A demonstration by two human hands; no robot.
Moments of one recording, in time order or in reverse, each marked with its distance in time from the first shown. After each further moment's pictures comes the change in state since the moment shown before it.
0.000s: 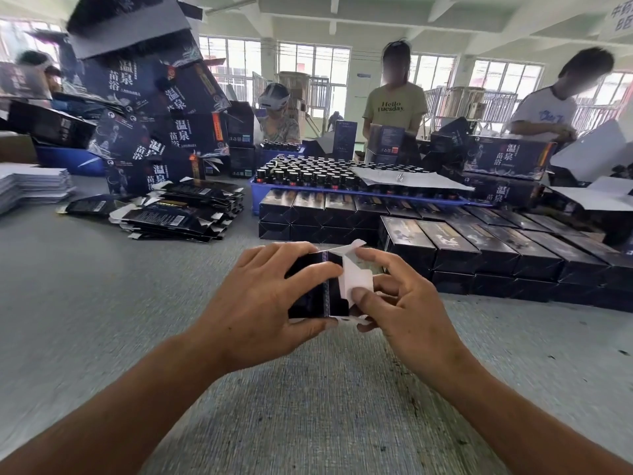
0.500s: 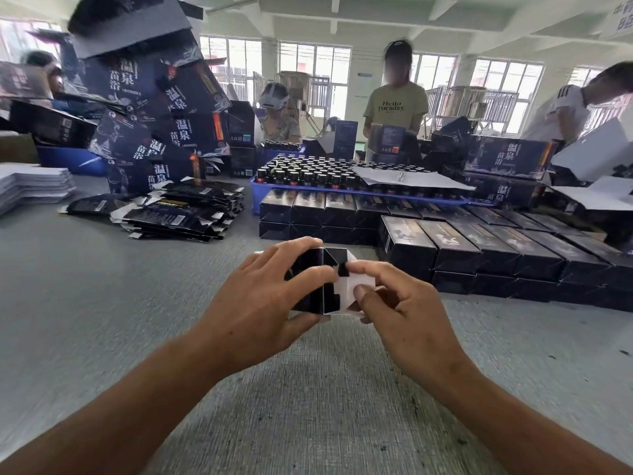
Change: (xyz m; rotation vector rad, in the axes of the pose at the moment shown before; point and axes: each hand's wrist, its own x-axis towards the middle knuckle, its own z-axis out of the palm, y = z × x) left_hand 0.000 0.005 -0.002 -0.015 0.021 -0.003; right_hand -0.007 -0.002 0.002 -0.202 0.061 -0.121
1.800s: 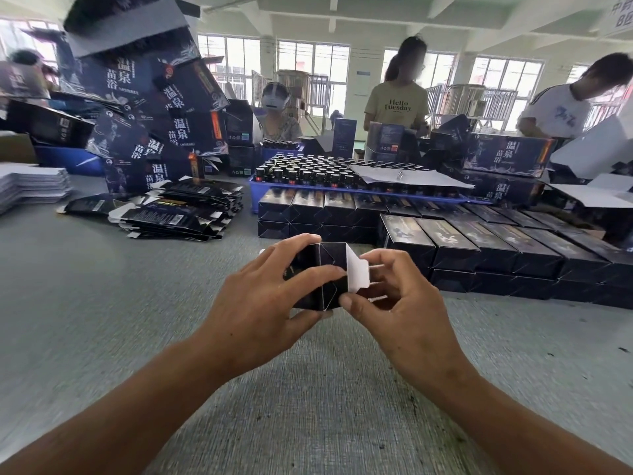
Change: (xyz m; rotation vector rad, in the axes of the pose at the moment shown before) left_hand 0.000 0.001 0.006 -0.081 0.076 -0.012; right_hand -0.004 -0.005 0.001 -0.010 0.023 -0.023
